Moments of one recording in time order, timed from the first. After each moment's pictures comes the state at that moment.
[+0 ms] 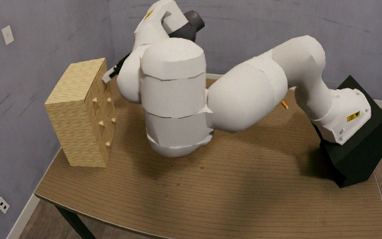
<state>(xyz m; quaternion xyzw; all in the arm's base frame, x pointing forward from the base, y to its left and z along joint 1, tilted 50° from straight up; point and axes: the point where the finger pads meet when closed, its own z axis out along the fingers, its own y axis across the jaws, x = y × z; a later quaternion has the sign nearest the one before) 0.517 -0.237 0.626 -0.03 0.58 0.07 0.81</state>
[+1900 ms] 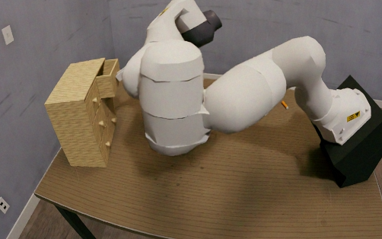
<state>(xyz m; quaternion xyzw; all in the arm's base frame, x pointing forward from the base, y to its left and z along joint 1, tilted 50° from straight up) 0.479 -0.242 0.581 -0.03 0.58 0.07 0.81</state>
